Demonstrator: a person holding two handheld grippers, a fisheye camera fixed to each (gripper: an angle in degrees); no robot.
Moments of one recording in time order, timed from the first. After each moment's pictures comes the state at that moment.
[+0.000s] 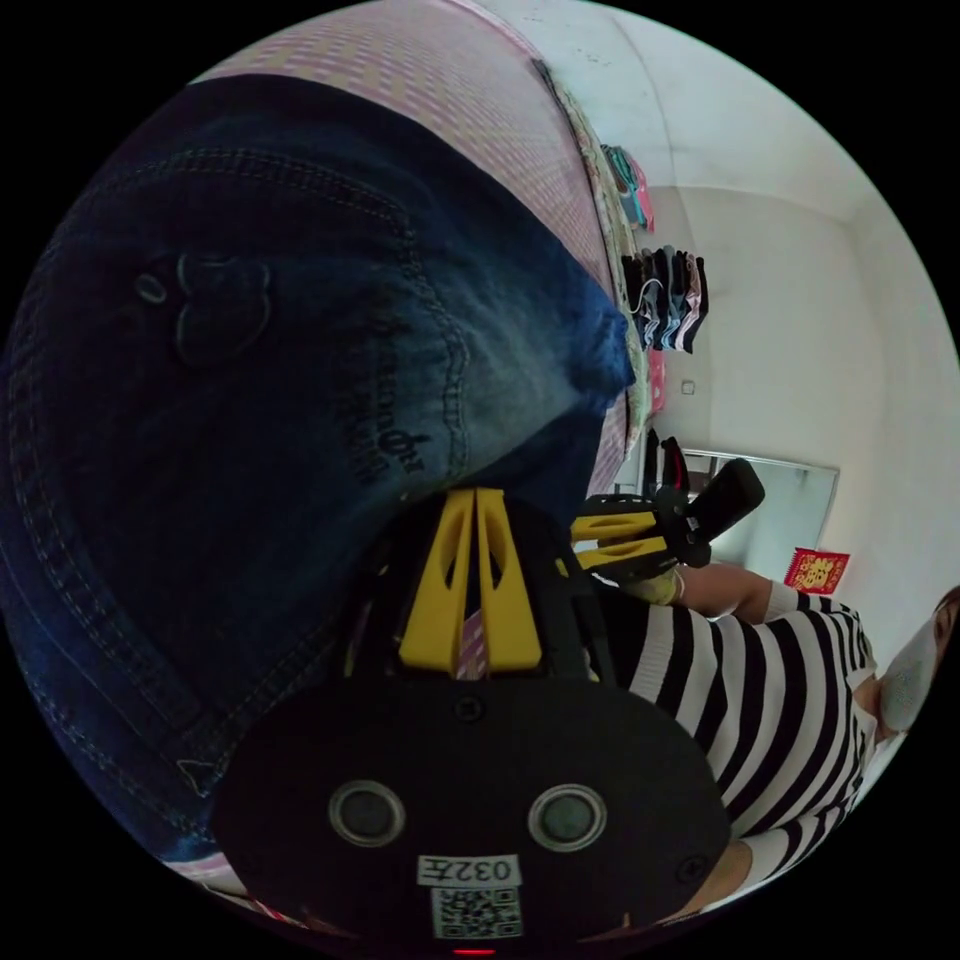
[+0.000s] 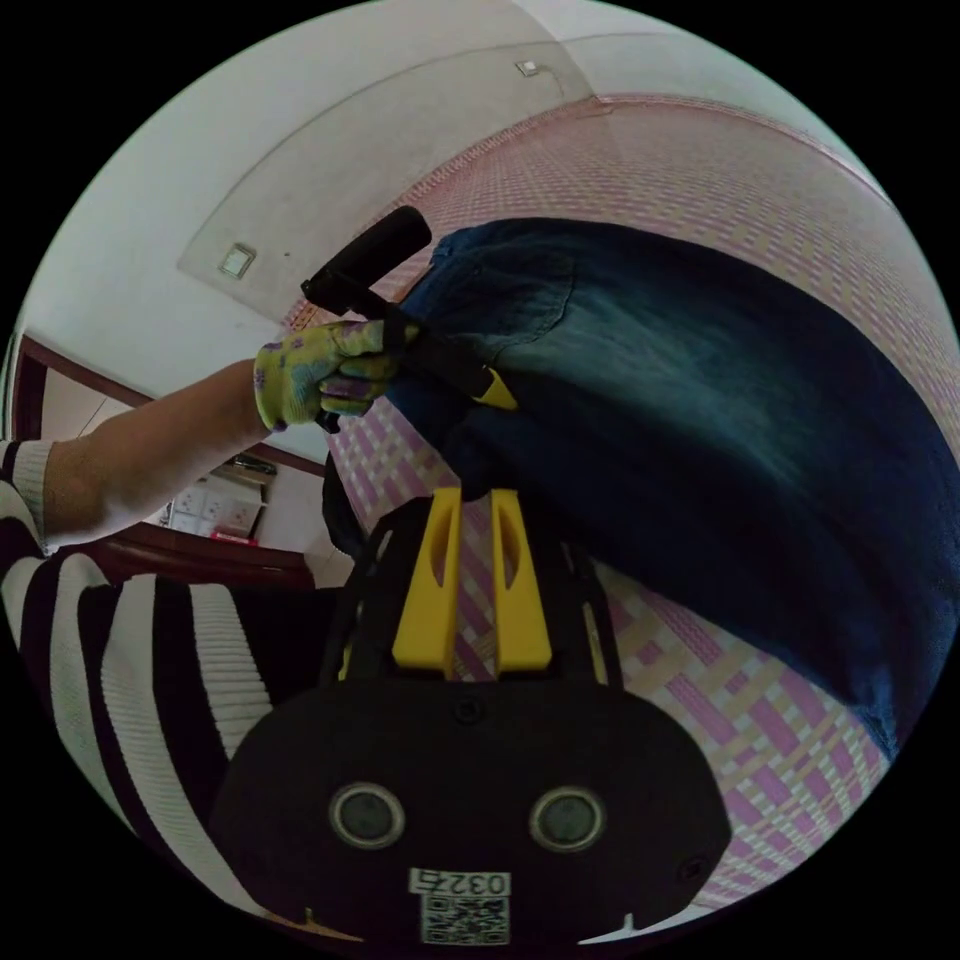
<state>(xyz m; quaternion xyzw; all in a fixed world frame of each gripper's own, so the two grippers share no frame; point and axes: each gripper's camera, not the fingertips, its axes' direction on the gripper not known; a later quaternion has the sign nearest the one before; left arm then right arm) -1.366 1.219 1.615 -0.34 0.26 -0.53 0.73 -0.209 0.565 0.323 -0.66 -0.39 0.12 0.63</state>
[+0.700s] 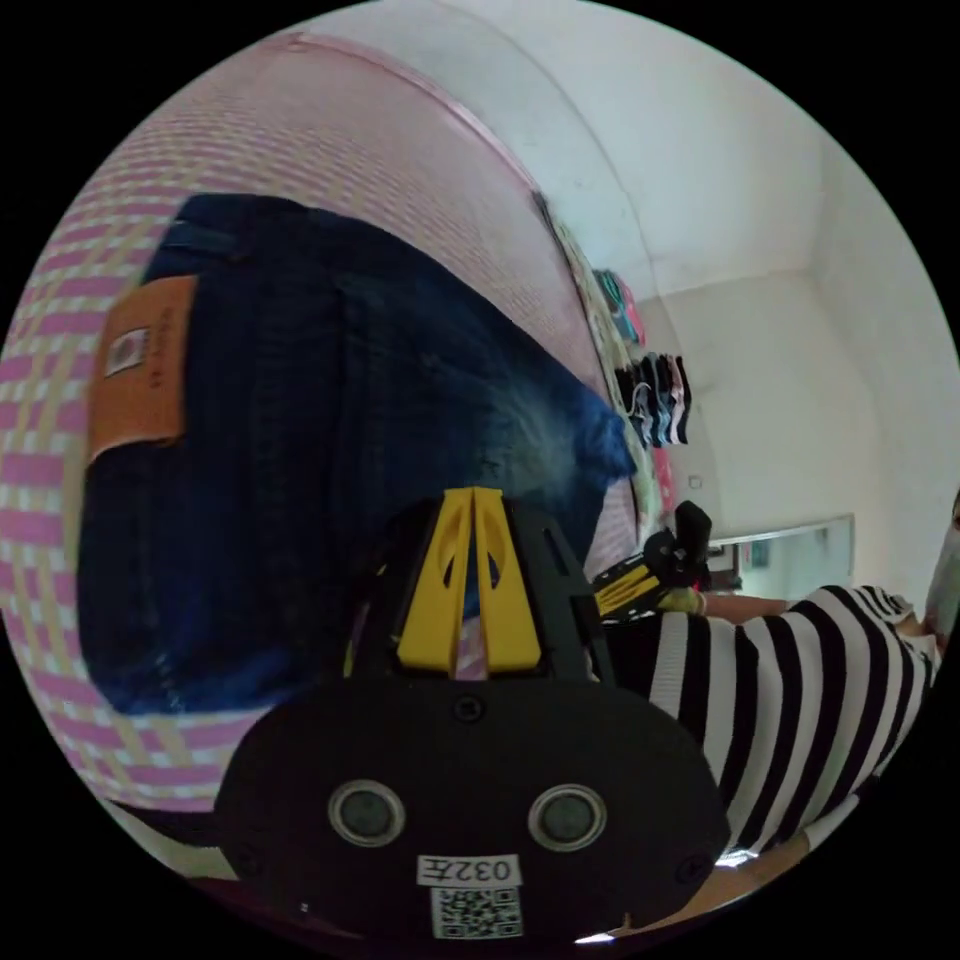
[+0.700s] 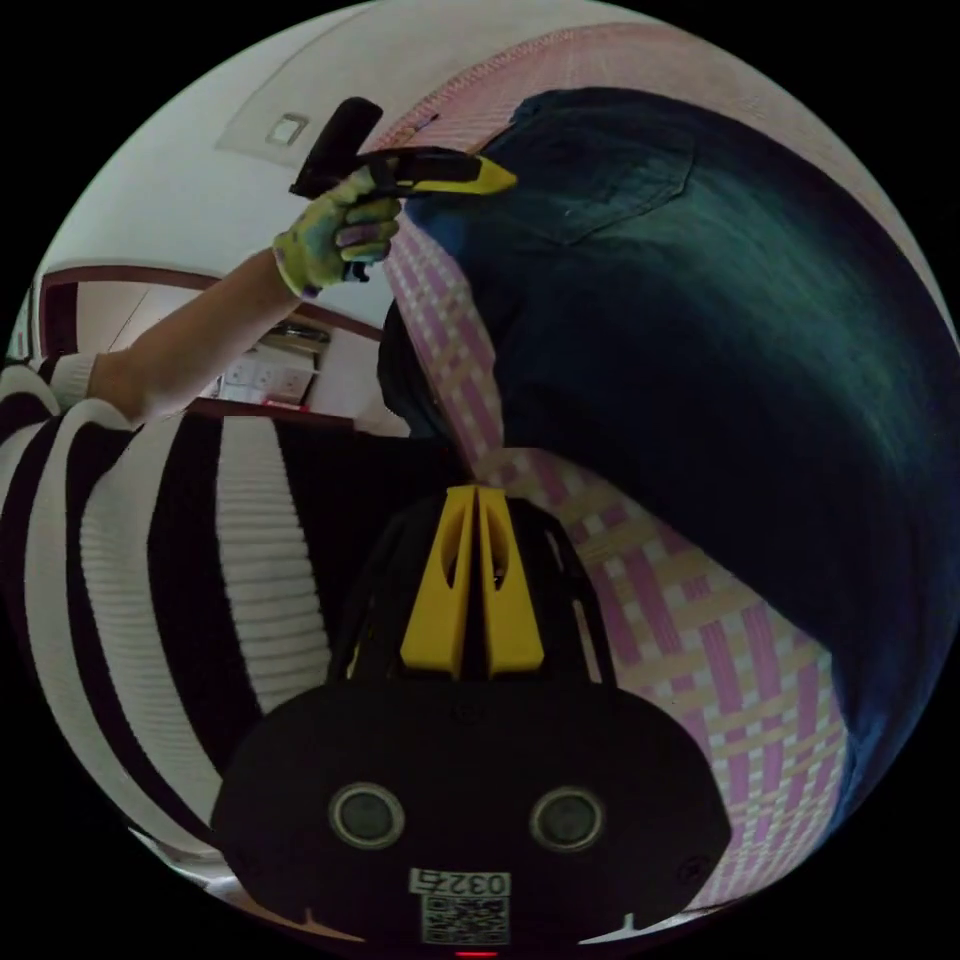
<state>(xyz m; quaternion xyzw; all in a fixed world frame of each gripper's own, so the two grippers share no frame) -1.334 1.238 1.515 -0.20 0.10 -0.57 0.79 -0.243 0.590 0.300 -0.73 -0.50 0.04 0.46</state>
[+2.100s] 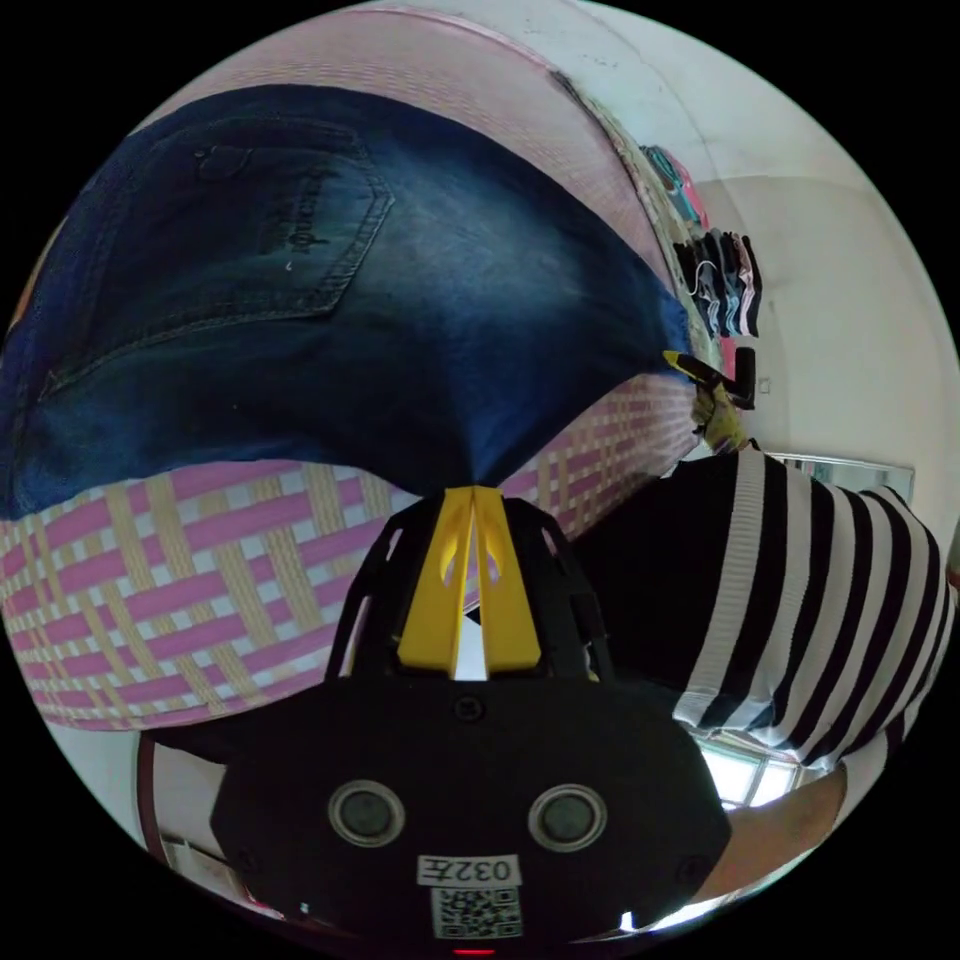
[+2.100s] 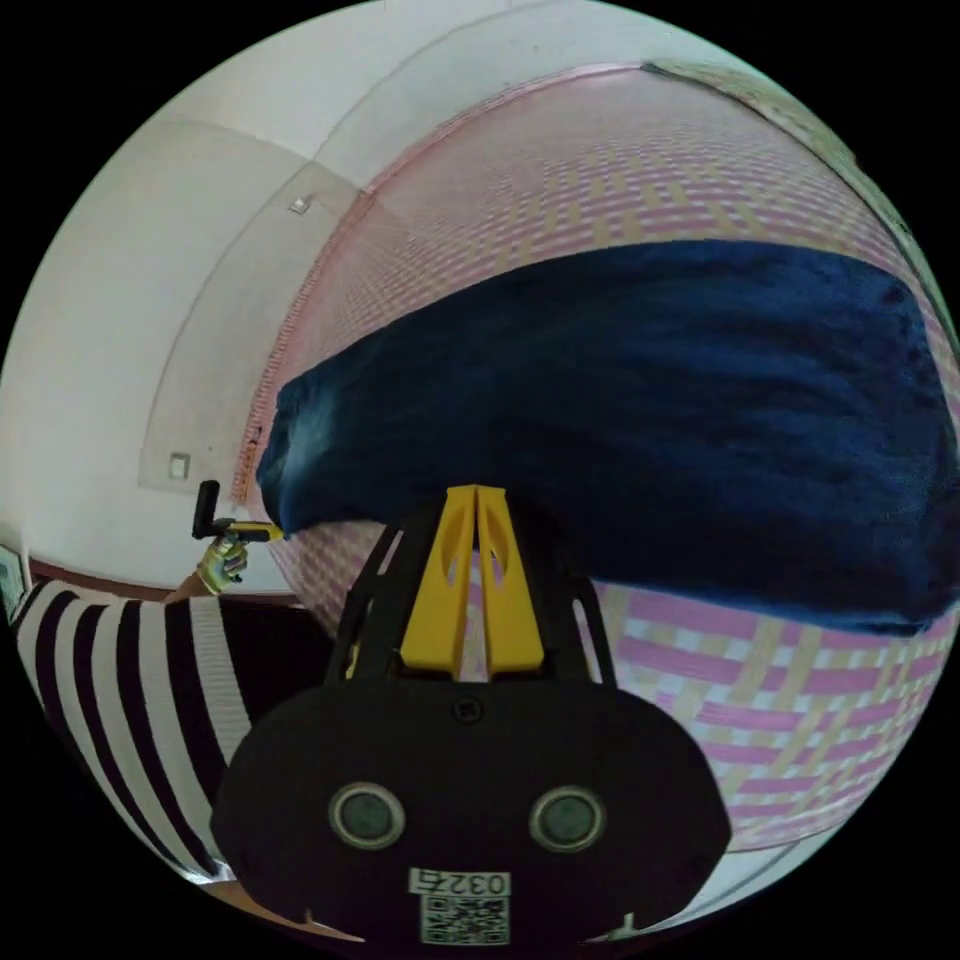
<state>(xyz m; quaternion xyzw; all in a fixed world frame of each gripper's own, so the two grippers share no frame) -1.255 1.247 1.632 -0.39 0.14 -0.50 0.76 0.002 0.573 0.314 -0.66 -0.19 0.32 0.66</state>
